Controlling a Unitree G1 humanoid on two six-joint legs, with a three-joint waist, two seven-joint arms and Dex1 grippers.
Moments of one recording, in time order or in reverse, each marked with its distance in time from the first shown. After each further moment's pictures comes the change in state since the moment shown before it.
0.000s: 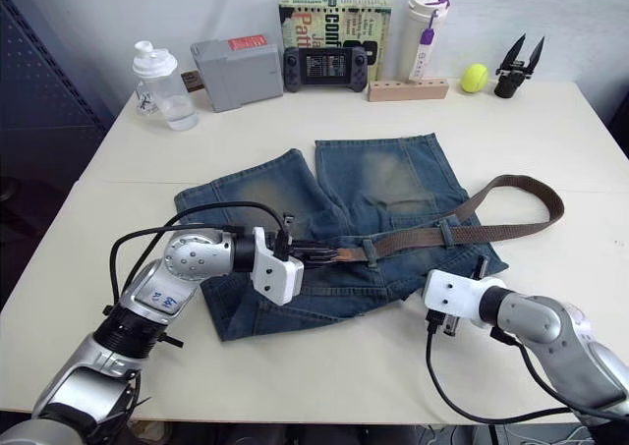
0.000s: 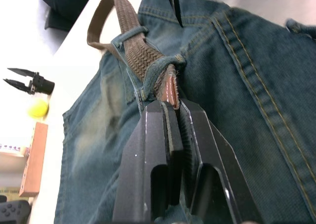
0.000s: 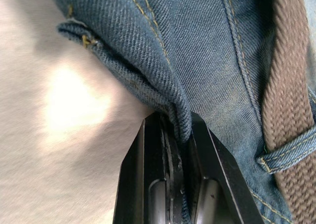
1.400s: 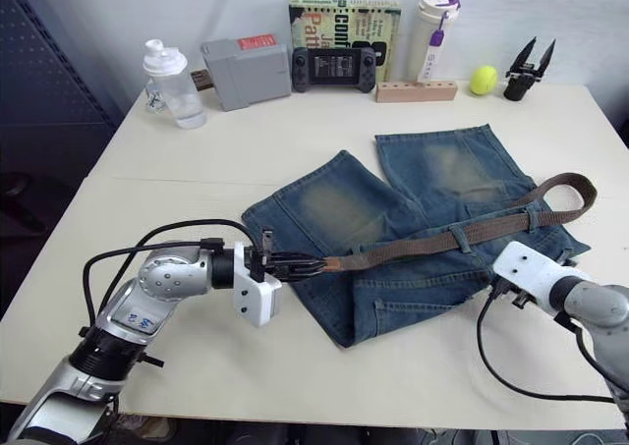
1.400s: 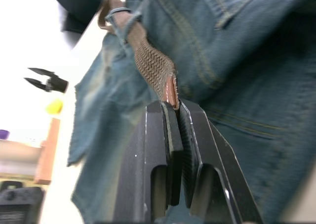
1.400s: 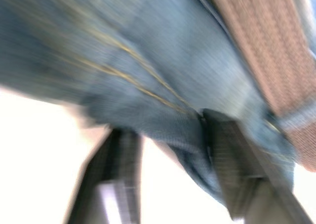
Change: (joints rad) left arm 0.115 0.052 0.062 -0.052 -0.022 -0.152 0.082; right arm 0.052 -0.005 -0.316 0.123 0.109 0.164 0.145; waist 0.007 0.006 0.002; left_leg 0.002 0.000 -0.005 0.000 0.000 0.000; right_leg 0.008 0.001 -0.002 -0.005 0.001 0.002
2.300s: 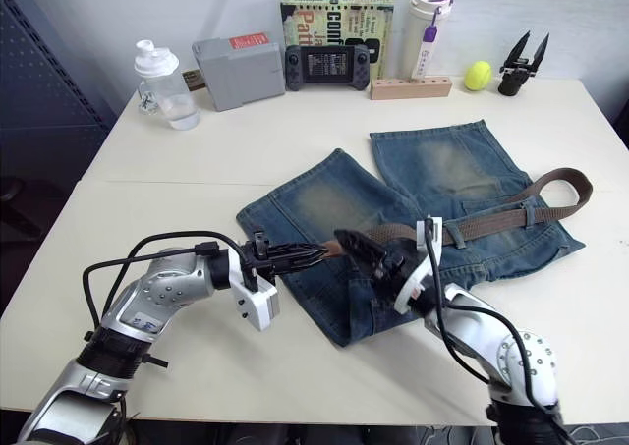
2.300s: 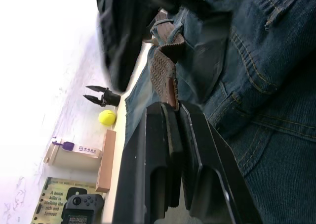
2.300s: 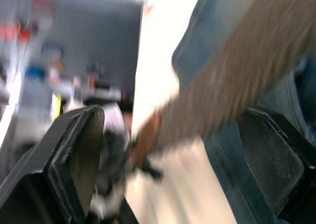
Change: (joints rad) left arm 0.018 -0.040 0.037 0.094 0.153 -0.212 0.210; right arm -0.234 0.654 0.142 -0.180 1.883 0.360 -1.197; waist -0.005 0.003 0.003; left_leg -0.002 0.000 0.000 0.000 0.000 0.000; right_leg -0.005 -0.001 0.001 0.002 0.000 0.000
